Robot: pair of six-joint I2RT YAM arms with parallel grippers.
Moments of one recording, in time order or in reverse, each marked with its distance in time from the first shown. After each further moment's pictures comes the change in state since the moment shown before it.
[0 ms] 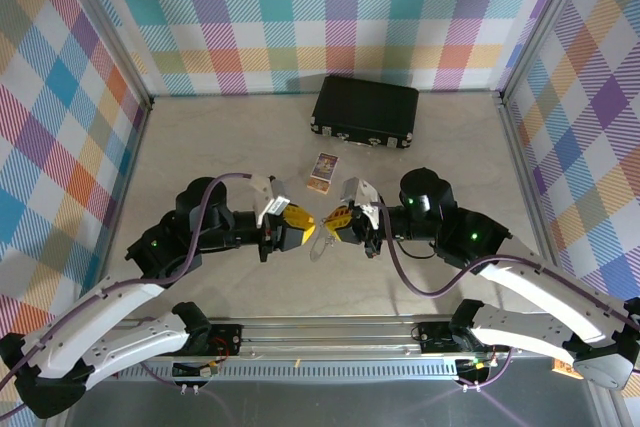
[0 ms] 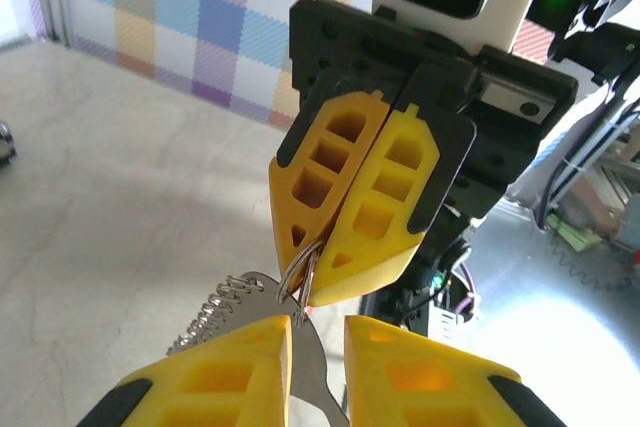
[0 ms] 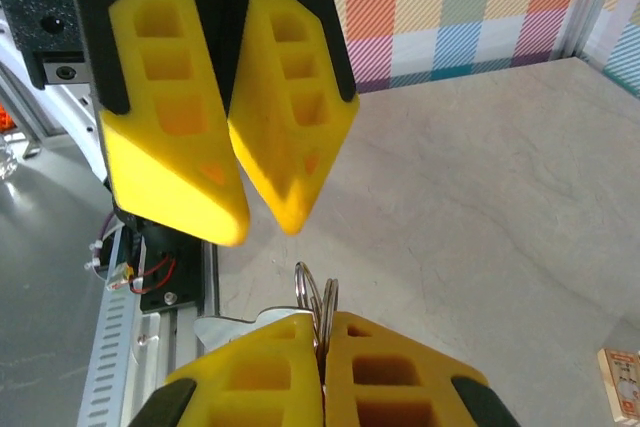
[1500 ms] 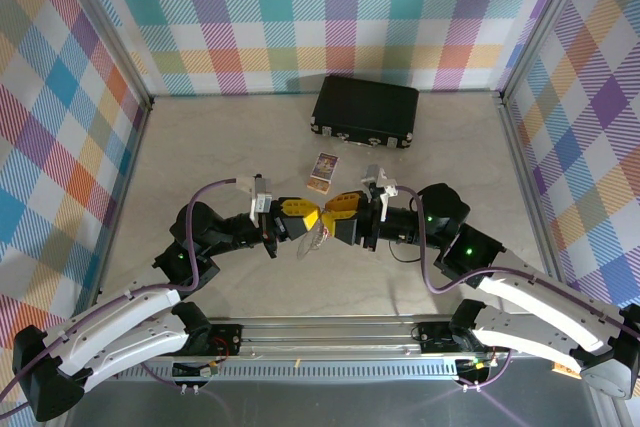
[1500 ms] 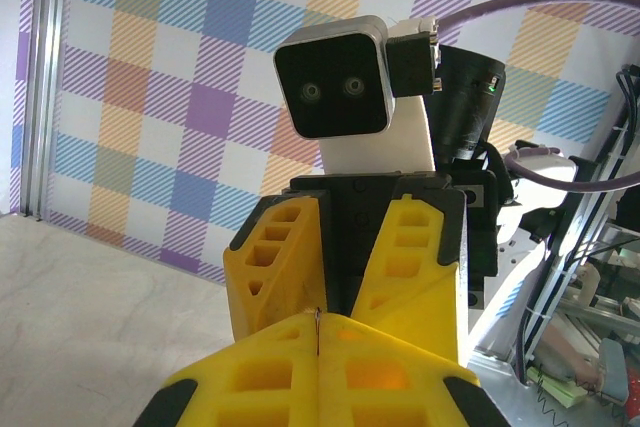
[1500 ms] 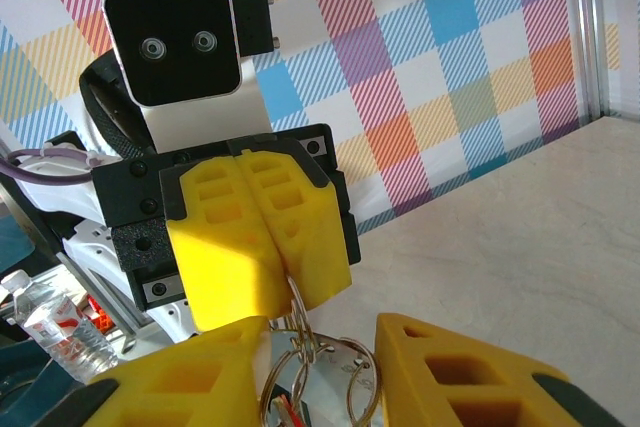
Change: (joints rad) left arm 0.000 -0.047 -0.327 0.795 -0.011 -0.261; right arm 0.001 -0.085 -0.224 0.517 0.006 0.499
